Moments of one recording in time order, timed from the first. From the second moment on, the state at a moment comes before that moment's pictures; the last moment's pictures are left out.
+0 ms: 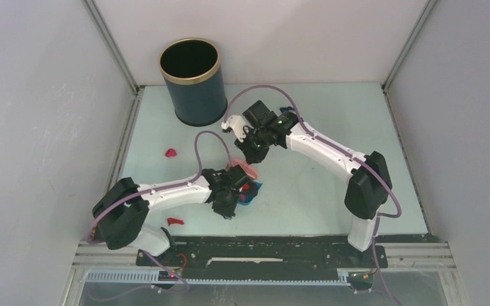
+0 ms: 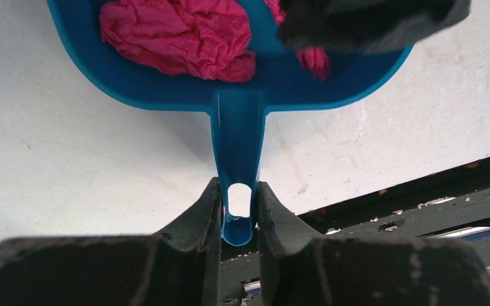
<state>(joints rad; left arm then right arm) -0.92 1.46 0.82 -0.73 -0.04 -0.56 0.80 1.85 1.69 -0.85 -0.27 -0.27</state>
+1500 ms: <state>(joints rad) -0.93 1.47 1.04 -0.60 -0.20 -0.43 0.02 1.18 0.95 -0.62 -0.58 -0.11</state>
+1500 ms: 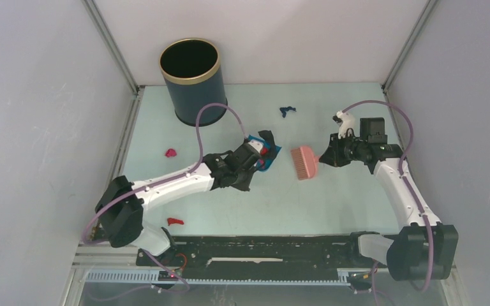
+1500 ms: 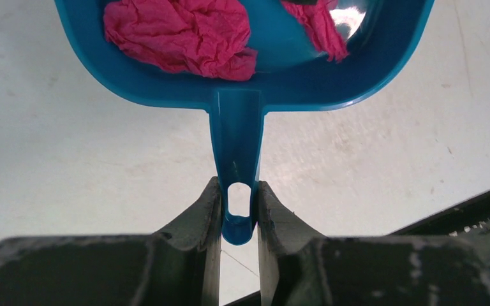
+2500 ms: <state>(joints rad) -0.63 1.49 1.65 -0.99 -0.42 -0.26 0.01 1.21 0.94 -0.62 -0.62 -0.12</state>
